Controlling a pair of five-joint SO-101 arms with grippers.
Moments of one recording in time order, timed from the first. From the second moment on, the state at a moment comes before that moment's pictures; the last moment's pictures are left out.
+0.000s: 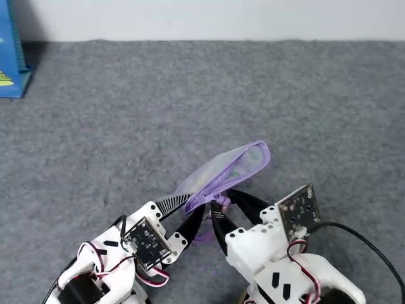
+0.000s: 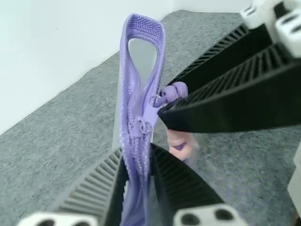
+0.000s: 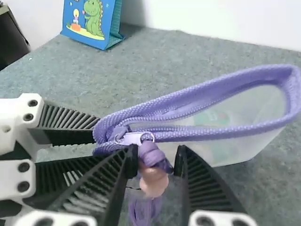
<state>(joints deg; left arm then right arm) 41.6 -103.5 72.9 64.0 -7.7 -40.2 -96.5 52.6 75.9 -13.1</state>
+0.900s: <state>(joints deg) 42.0 -103.4 73.6 63.3 -8.0 -7.7 -96.6 54.1 60.7 10.9</state>
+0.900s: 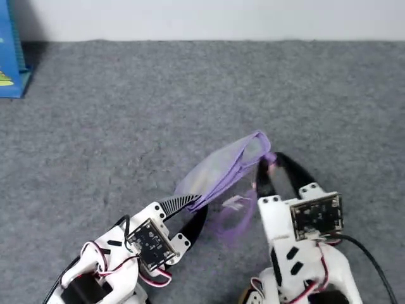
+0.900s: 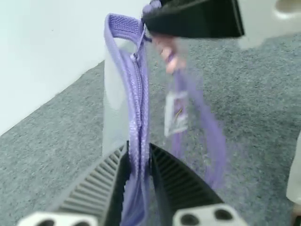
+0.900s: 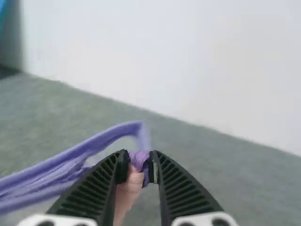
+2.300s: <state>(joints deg) 41.8 -103.5 73.6 64.0 -8.0 -15.8 -96.4 55.2 71.6 2.2</state>
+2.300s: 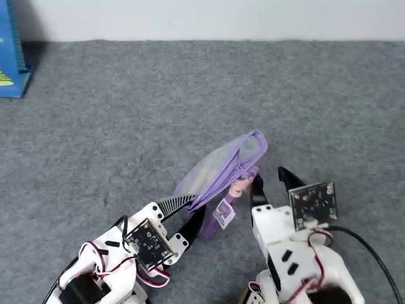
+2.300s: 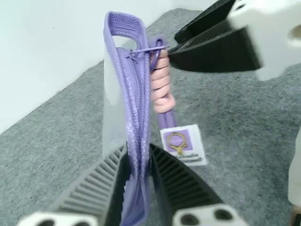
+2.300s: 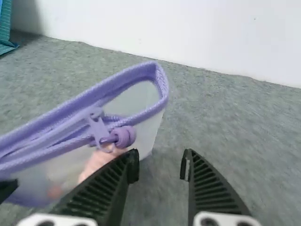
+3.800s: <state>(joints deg) 42.0 -103.6 73.5 64.0 -8.0 -24.1 -96.4 45.0 85.9 -0.5</state>
